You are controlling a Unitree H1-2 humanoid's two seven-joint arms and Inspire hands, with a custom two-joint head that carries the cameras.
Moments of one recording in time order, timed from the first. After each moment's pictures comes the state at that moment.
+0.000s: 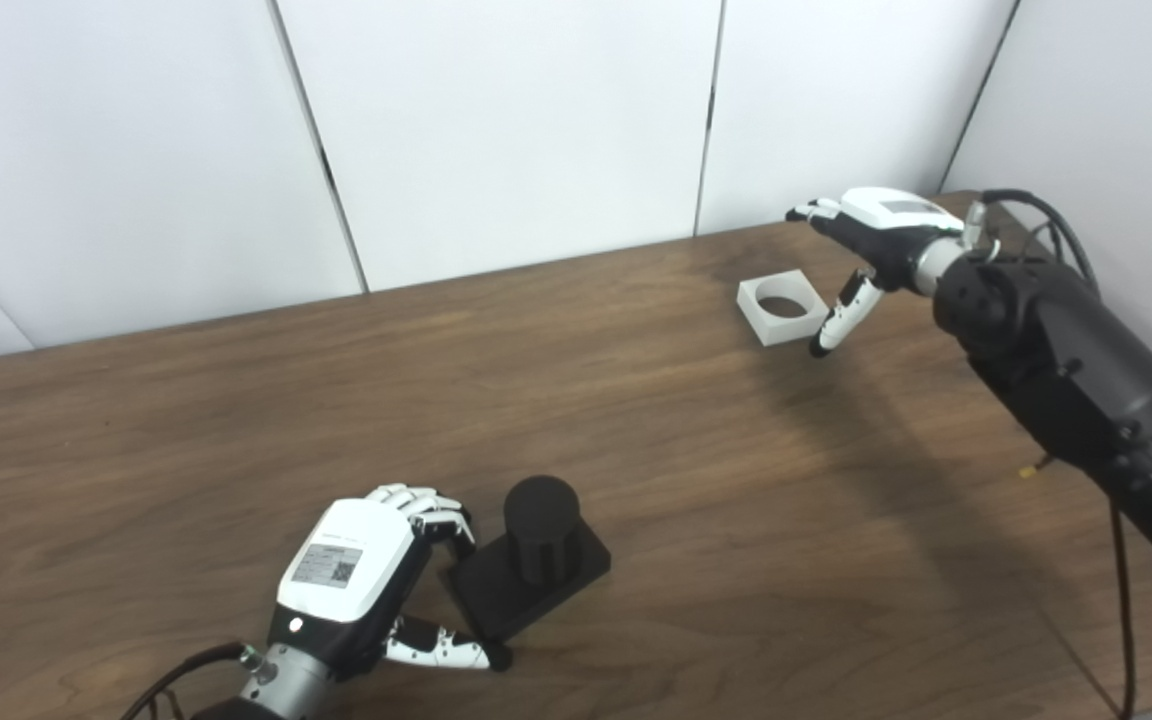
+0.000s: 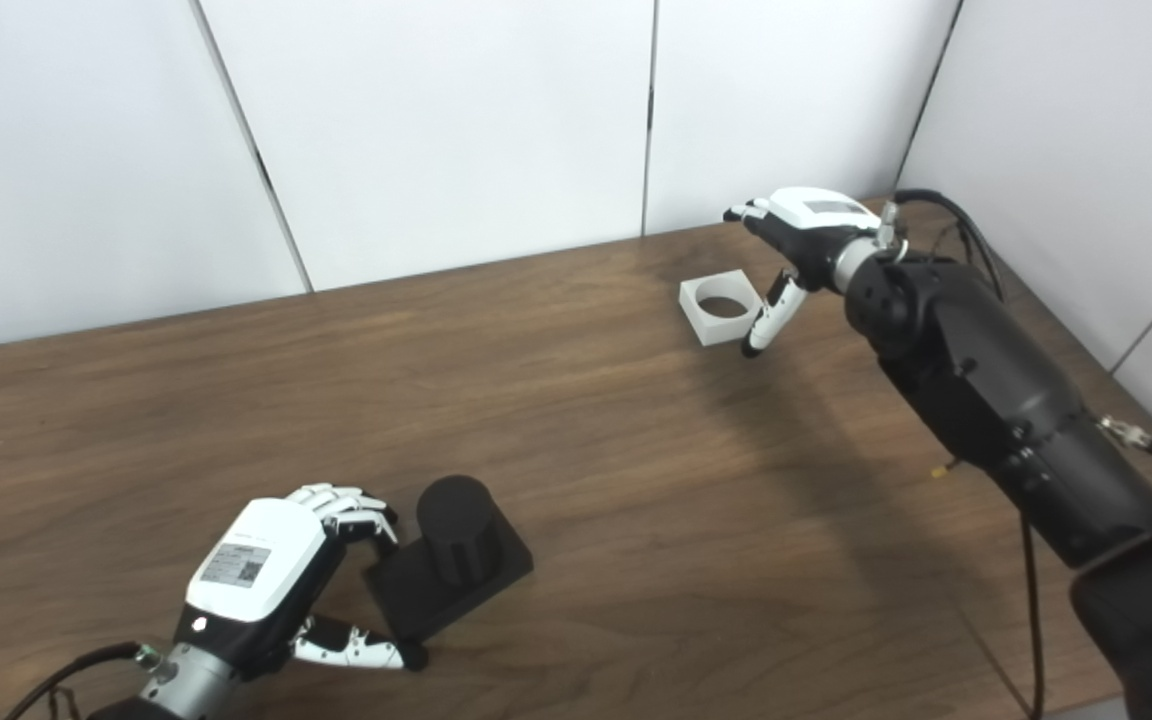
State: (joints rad) left arm -0.09 0.37 -0.54 -0.17 0.96 -0.04 -0.09; right arm -0.50 -0.76 0.26 0.05 -0.74 0.42 0.51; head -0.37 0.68
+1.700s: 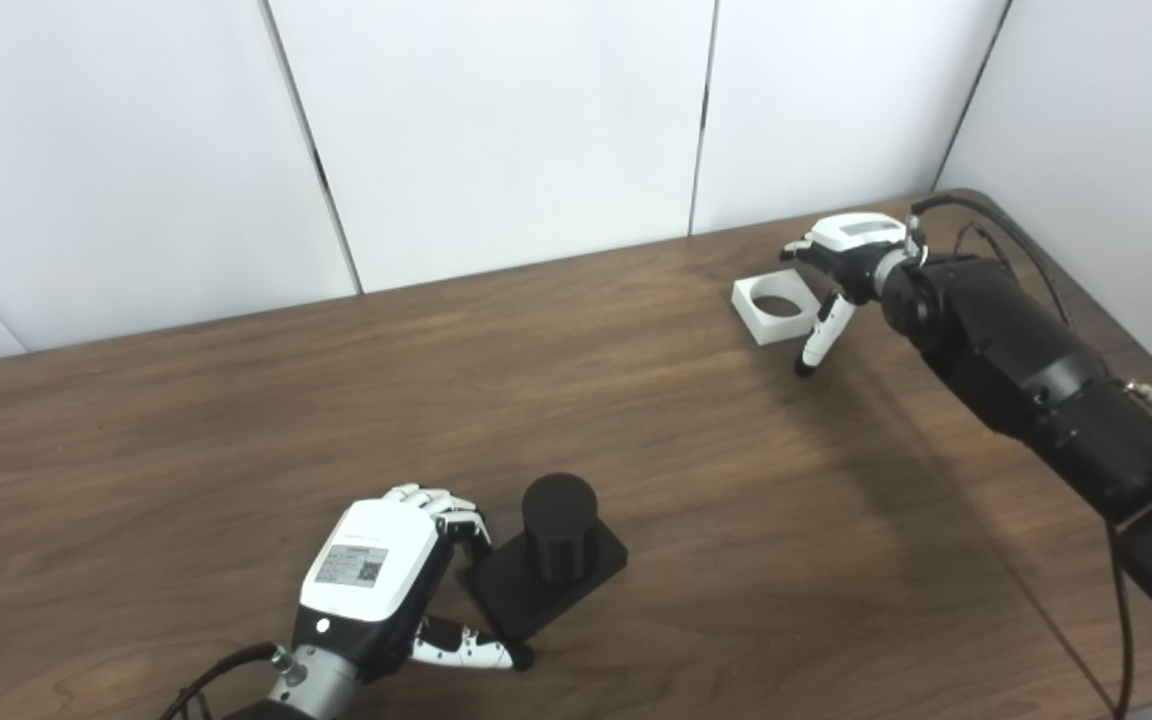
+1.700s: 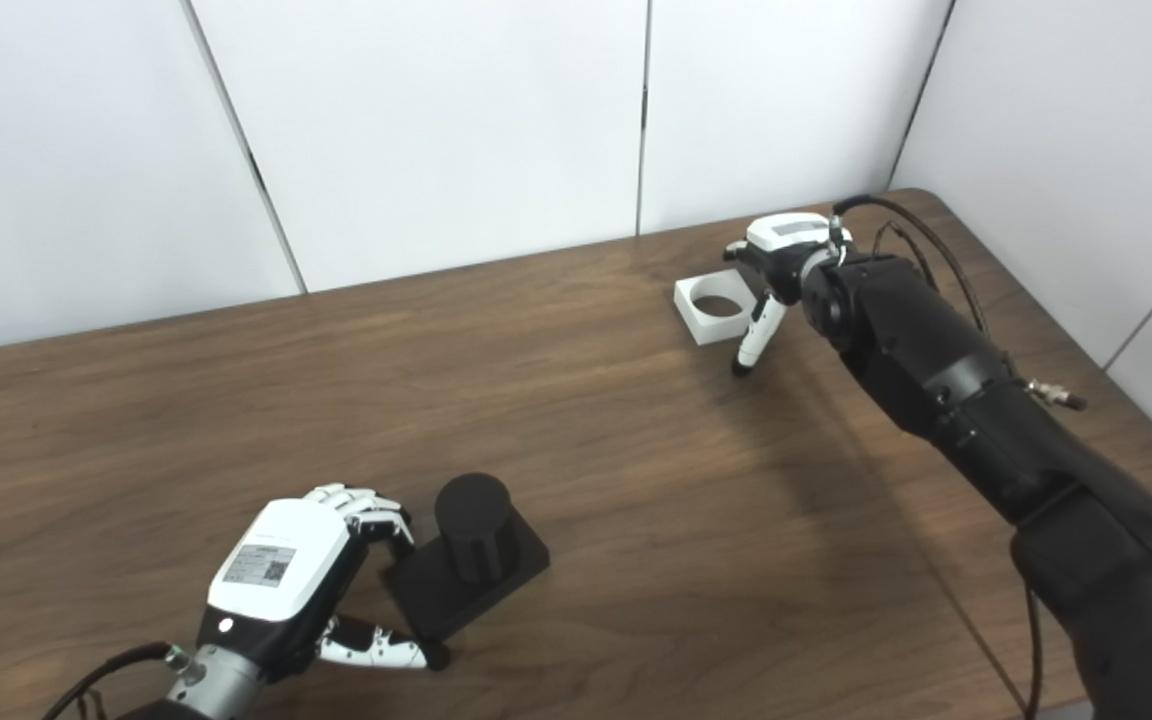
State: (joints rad) left arm -0.07 0.31 -0.56 -0.23 1.05 0.04 -0.18; right arm -0.59 -0.71 0.38 0.31 -0.84 0.34 0.48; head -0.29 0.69
